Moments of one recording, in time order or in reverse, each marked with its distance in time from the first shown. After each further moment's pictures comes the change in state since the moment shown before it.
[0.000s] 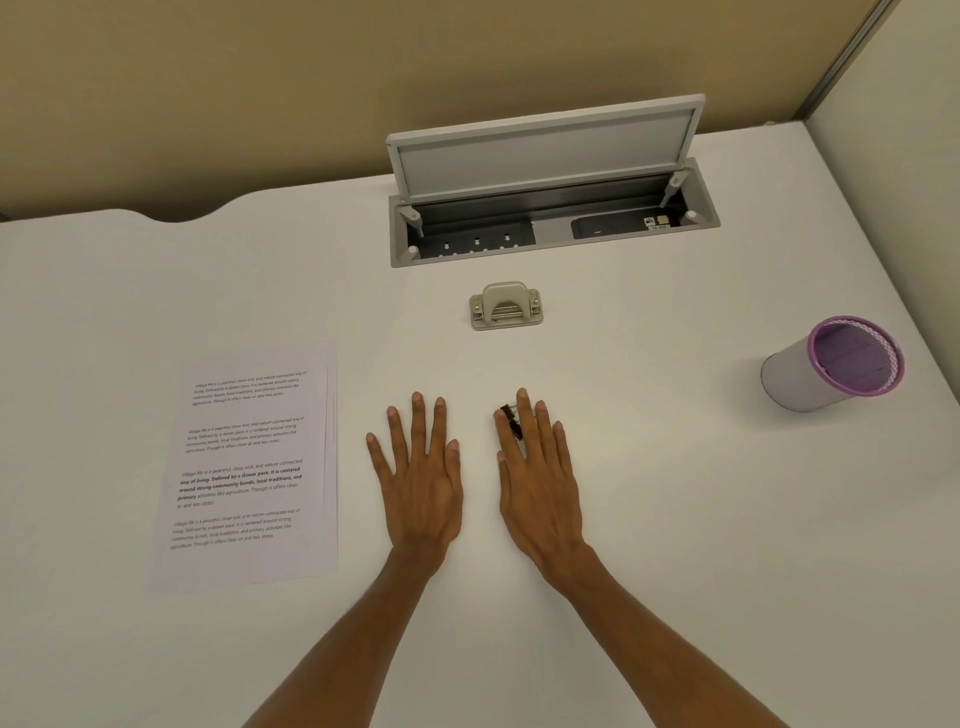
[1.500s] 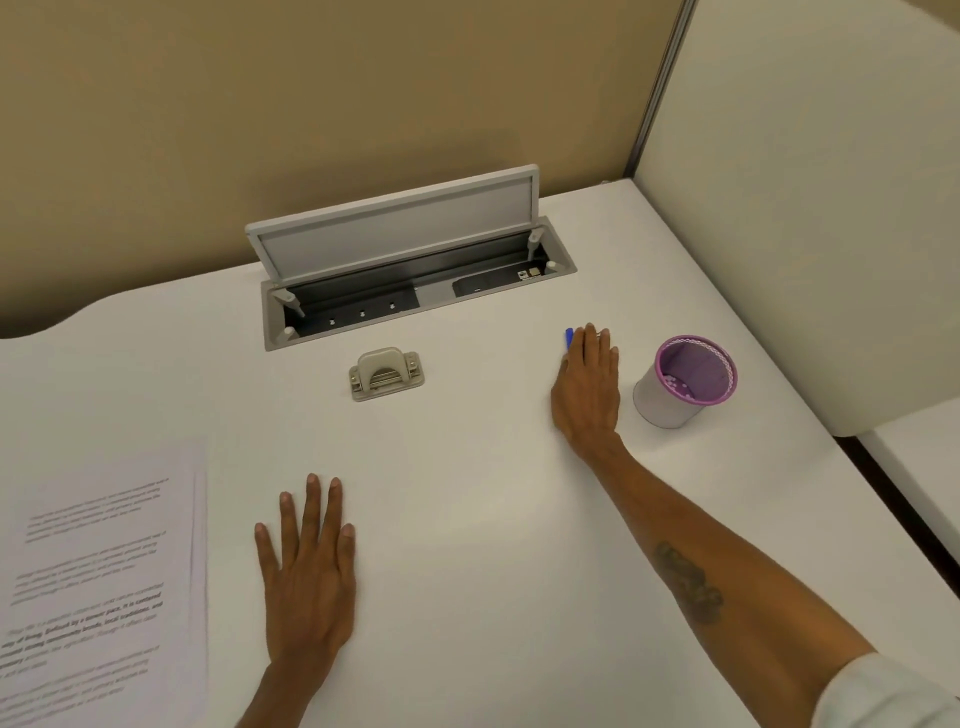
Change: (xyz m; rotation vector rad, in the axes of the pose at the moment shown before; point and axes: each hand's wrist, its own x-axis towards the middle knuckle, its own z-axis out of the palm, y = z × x) left_hand -0.002 0.001 -0.004 -0.048 -0.052 0.099; right_hand 0.130 0.204 -0.071 -0.110 0.178 0.472
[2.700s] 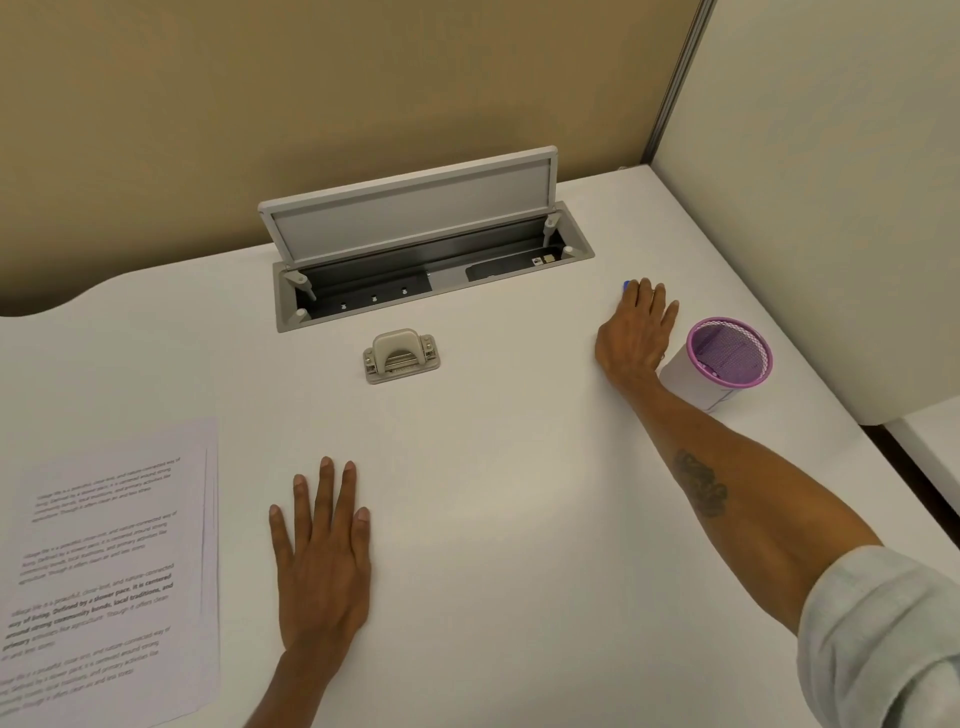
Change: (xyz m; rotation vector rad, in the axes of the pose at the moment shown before) left_hand -0.001 -0.002 0.004 -0.019 0.036 0.017; right_hand 0.066 0.025 -0.003 -0.148 0.113 0.104
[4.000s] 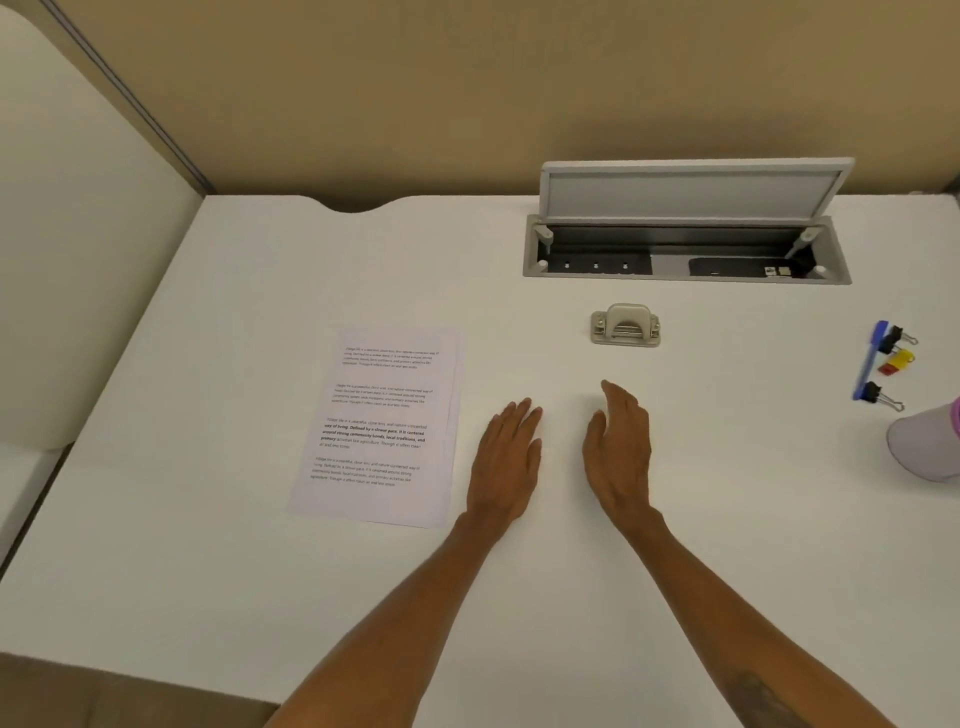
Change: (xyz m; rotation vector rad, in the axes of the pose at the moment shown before) left_hand -0.002 -0.032 -0.046 -0.358 -0.025 -0.001; right_hand -0.277 -0.185 -0.070 0.739 -0.333 -0.277
